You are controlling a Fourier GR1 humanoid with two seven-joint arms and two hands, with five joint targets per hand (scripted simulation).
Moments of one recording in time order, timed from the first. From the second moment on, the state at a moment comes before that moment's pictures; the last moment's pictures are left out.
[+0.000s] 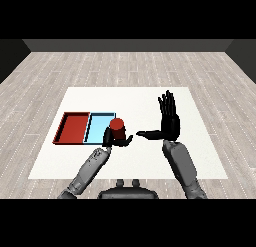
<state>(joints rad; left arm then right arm) -0.33 0.05 -0.47 -1.34 0.12 0.51 -0.19 -0.36 -0.15 0.24 -1.78 -0.23 -0.37 -0.21</state>
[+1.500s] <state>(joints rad) -0.53 0.45 -0.05 -0.86 -0.03 0.38 -0.07 -0.03 -0.22 0.04 -1.48 -0.28 -0.12 -0.46</state>
